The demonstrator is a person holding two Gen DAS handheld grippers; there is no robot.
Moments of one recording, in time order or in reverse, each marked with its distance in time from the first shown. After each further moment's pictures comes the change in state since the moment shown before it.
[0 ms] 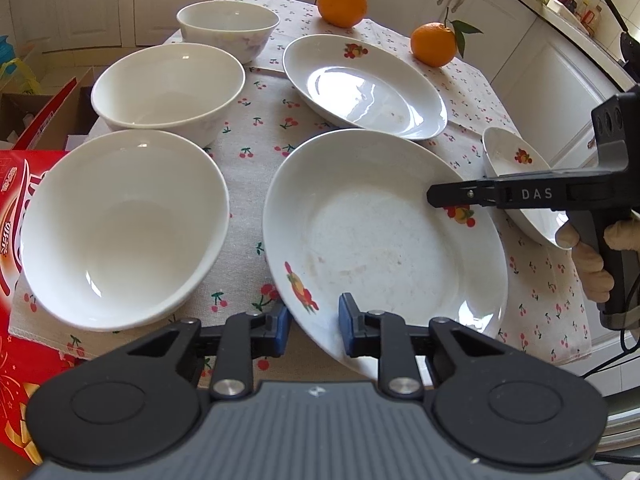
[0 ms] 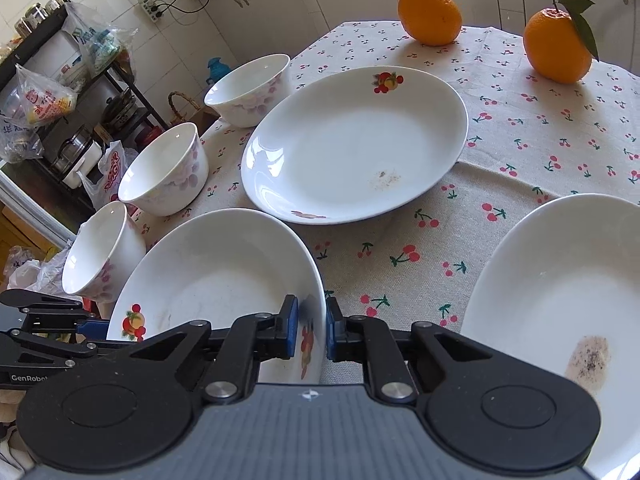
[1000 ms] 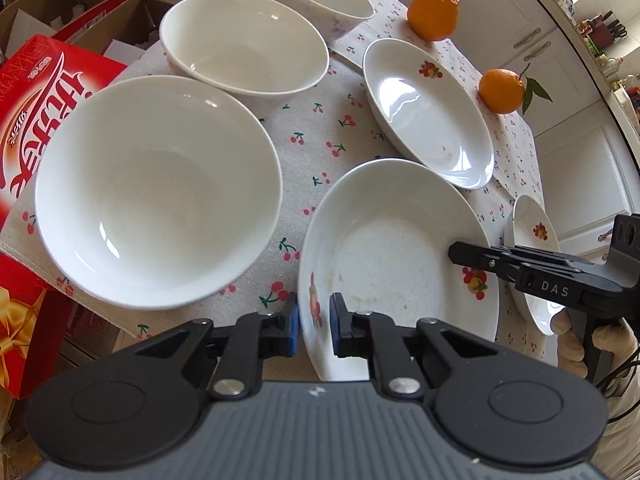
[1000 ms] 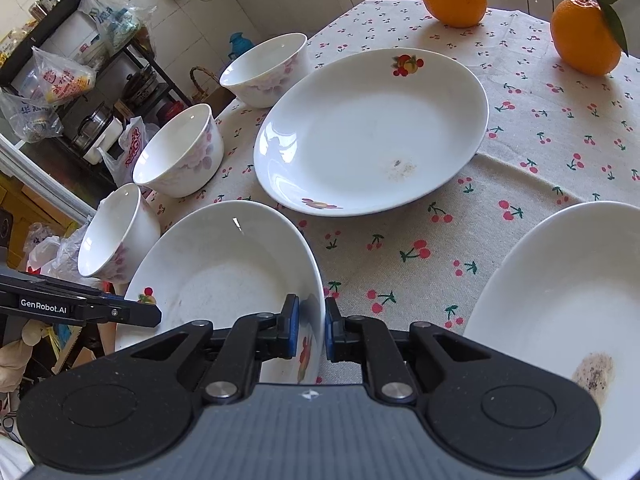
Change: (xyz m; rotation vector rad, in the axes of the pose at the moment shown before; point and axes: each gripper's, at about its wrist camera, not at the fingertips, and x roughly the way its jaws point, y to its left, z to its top) left arm 0.005 0.028 0.020 -0.340 0.080 -0.035; right arm 0.002 -0.007 0.011 -0.031 0.089 0.075
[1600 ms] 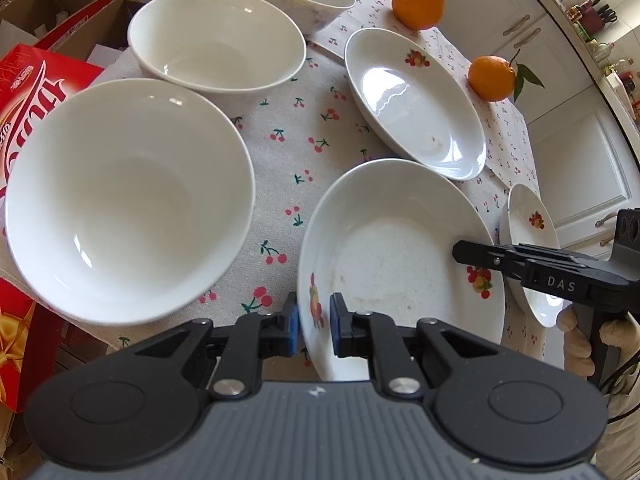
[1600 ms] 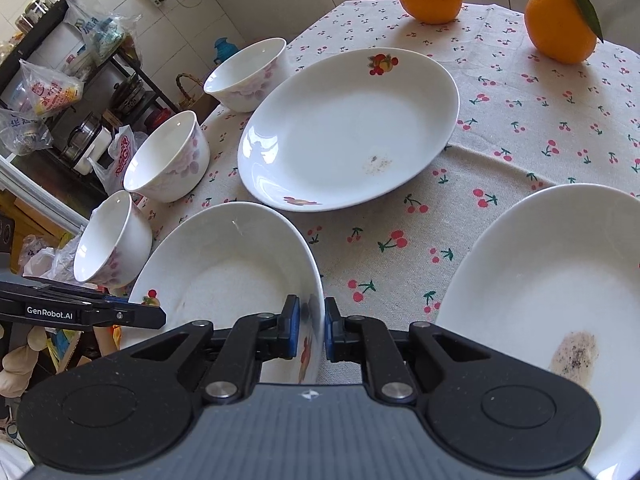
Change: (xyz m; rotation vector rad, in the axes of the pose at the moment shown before) left arm 0.010 -0.006 0.002 0.038 0.018 -0.016; right arm -0.006 -0.008 -0.003 0.047 0.000 -0.023
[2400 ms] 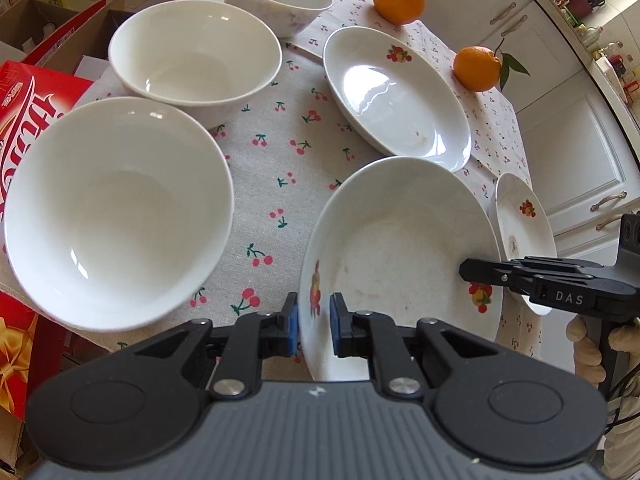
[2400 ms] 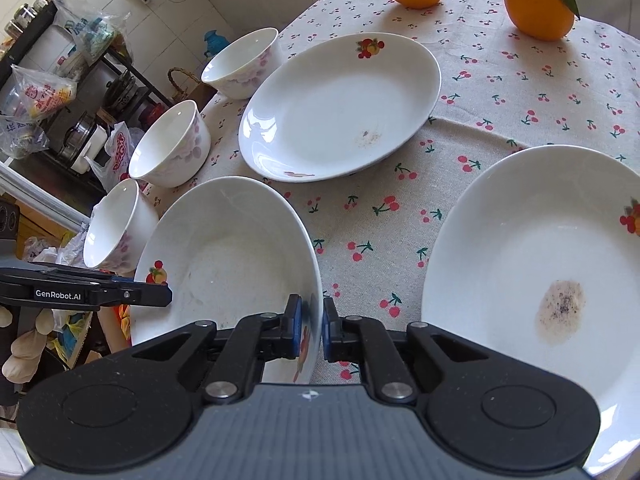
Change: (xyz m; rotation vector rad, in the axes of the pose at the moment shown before) left arm -0.009 -0.009 0.007 0.054 0.010 -0.003; right arm -0.020 0.002 -0.013 0.043 0.036 -0.010
